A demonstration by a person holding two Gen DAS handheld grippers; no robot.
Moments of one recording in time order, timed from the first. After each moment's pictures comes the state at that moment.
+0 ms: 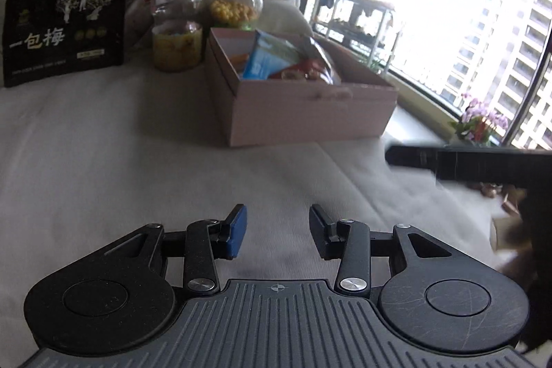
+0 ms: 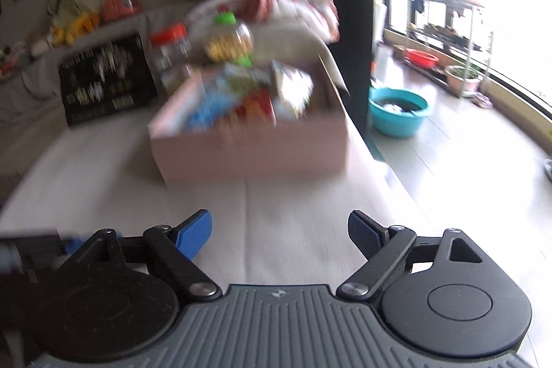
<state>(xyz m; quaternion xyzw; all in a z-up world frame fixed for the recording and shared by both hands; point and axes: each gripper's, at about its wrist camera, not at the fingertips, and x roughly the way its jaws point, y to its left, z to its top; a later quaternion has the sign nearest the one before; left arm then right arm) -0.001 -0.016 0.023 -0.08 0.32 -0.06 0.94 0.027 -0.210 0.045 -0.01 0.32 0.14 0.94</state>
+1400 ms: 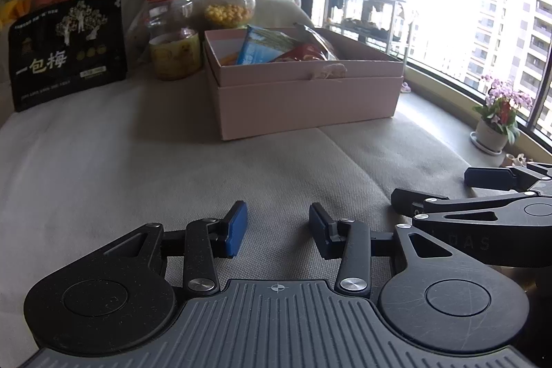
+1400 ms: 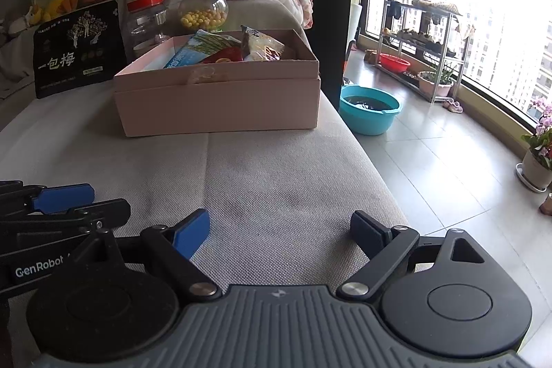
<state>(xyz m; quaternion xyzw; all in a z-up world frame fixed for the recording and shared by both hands) -0.006 -0.046 0.005 -0.01 0.30 -0.03 0.95 0.018 -0.211 0.008 -0.04 0.31 0.10 0.95</state>
